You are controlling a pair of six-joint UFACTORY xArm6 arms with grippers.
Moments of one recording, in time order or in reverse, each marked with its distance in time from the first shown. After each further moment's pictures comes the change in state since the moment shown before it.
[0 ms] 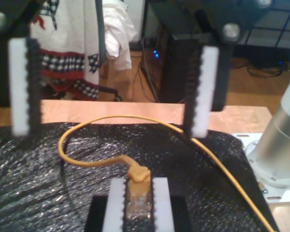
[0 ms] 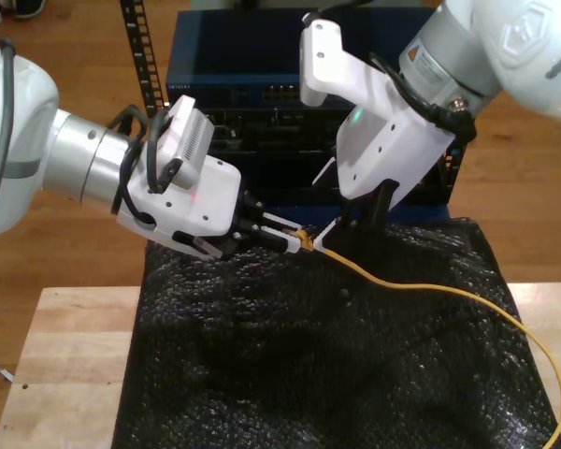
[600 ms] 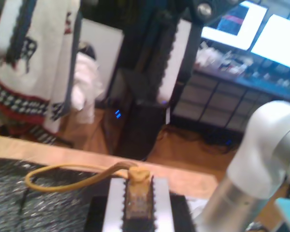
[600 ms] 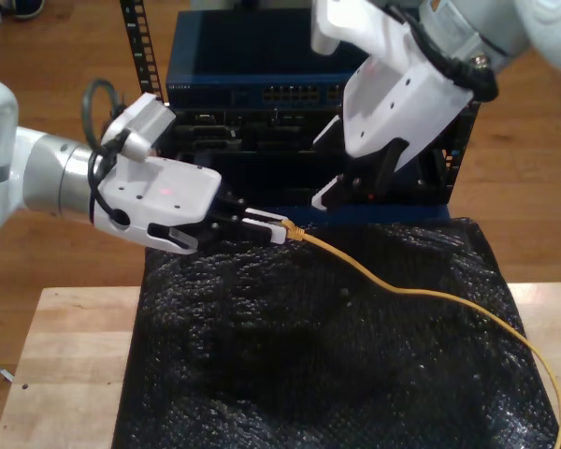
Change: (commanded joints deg) left arm 8.1 6.2 -0.3 -6.2 12.7 -6.4; right arm -1.1 -4.6 -3.6 1.2 0.0 -0.4
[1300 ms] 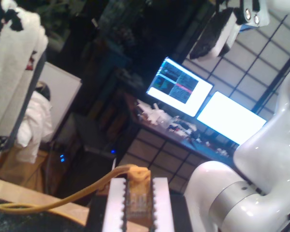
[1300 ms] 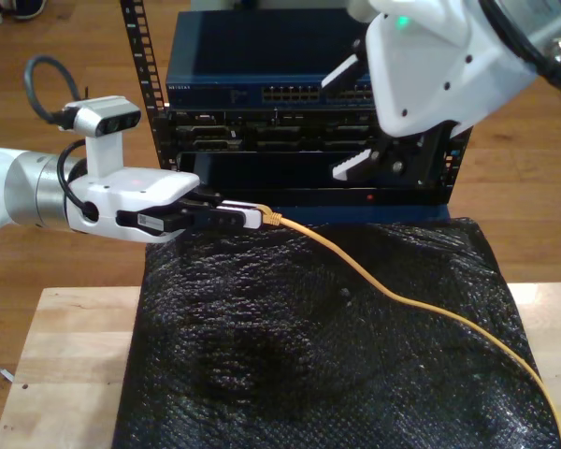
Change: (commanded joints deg) left arm 3.5 5.9 -1.2 -4.0 10.4 -6.8; right arm 1.4 -10.5 5.5 0.3 -7.3 -13.5
